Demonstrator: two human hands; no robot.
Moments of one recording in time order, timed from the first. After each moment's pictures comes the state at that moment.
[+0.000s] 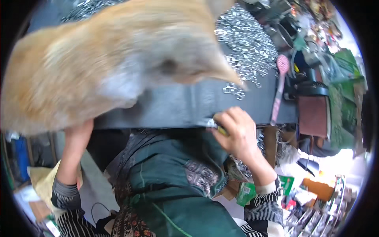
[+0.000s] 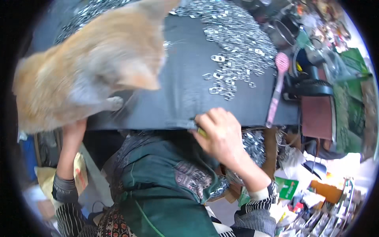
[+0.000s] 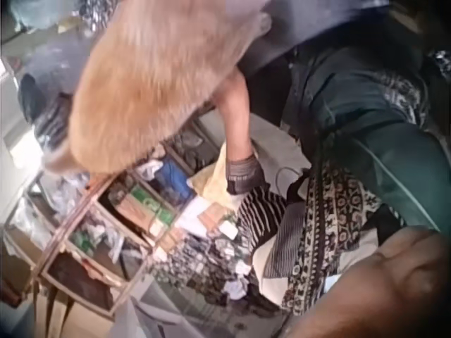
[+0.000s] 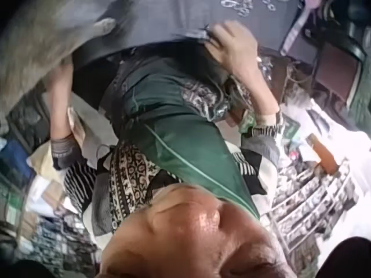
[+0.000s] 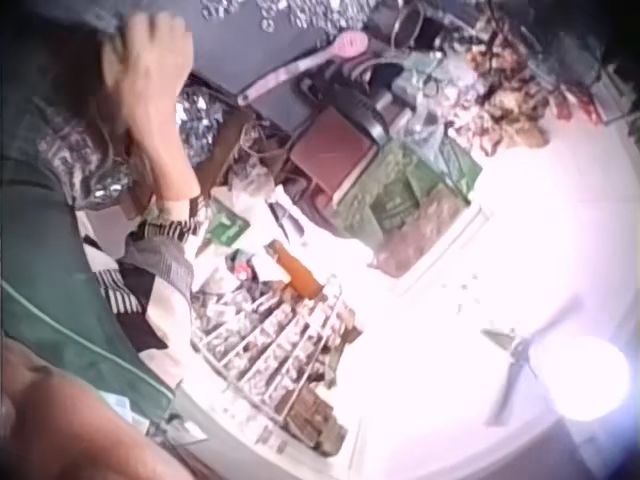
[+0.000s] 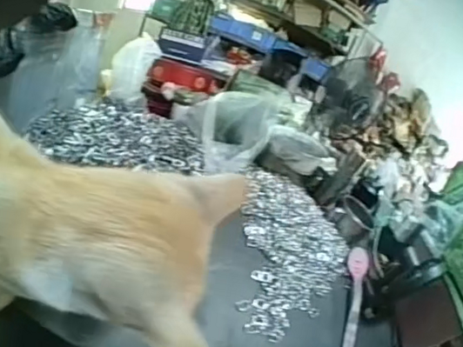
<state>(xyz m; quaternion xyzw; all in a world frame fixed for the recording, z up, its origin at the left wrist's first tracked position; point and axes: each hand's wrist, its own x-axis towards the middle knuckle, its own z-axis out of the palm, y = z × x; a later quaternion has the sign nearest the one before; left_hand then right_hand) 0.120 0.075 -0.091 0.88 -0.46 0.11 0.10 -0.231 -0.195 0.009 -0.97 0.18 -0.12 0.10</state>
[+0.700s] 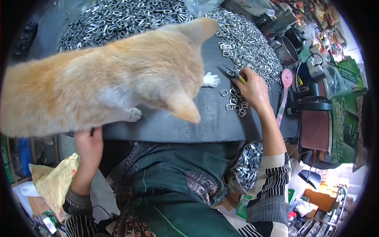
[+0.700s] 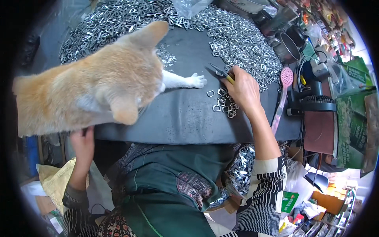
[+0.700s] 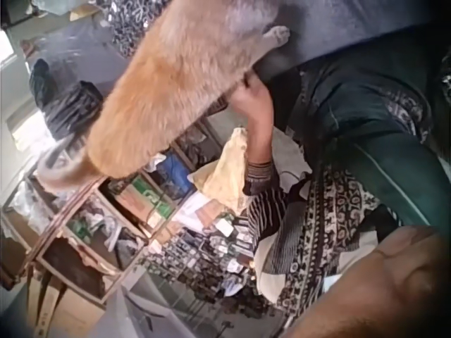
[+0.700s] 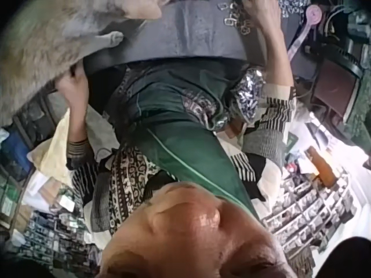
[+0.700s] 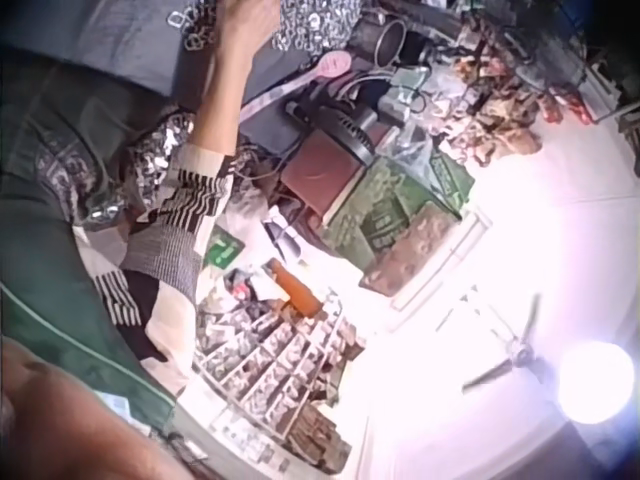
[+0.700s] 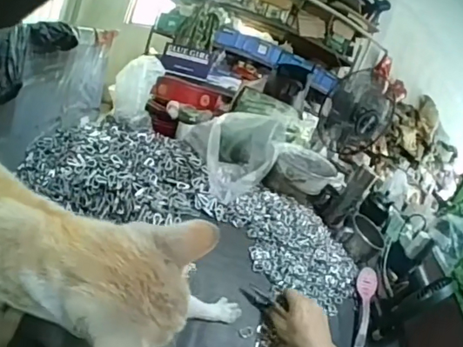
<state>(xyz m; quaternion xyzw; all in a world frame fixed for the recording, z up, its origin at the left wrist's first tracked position) 0.065 0.064 -0.057 0.85 -0.47 0.14 0.19 -0.178 -0.334 0.005 -0.92 0.37 -0.10 0.06</state>
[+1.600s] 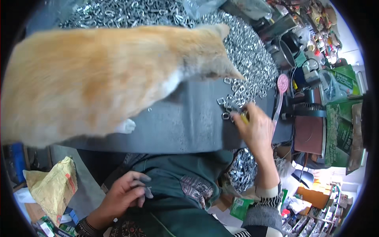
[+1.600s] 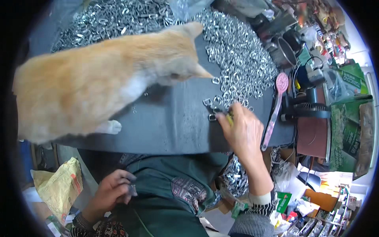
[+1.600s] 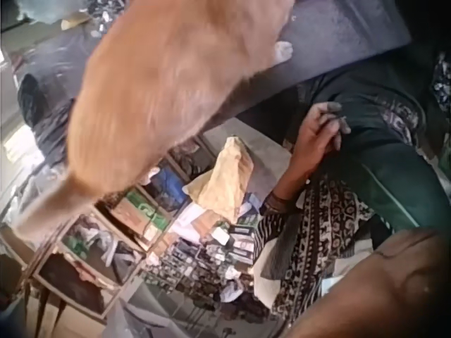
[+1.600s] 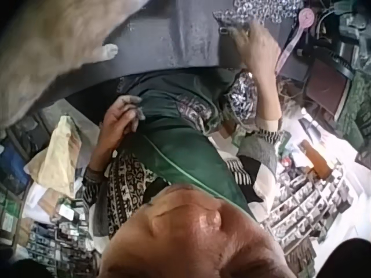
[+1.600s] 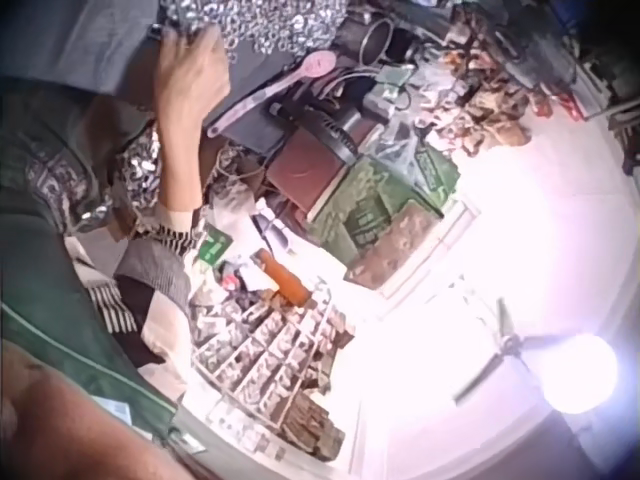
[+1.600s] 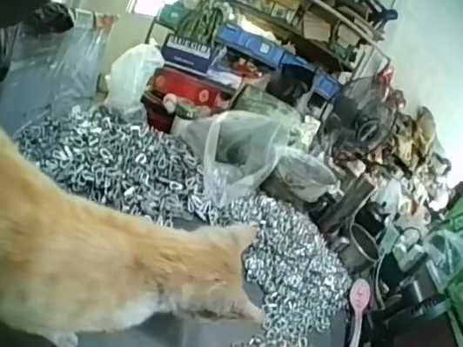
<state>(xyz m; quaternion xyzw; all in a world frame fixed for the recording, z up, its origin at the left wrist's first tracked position) -0.030 0.059 0.007 0.51 -0.02 -0.71 0.49 -0.219 -0.264 0.027 -0.92 0.36 -0.14 -0.06</state>
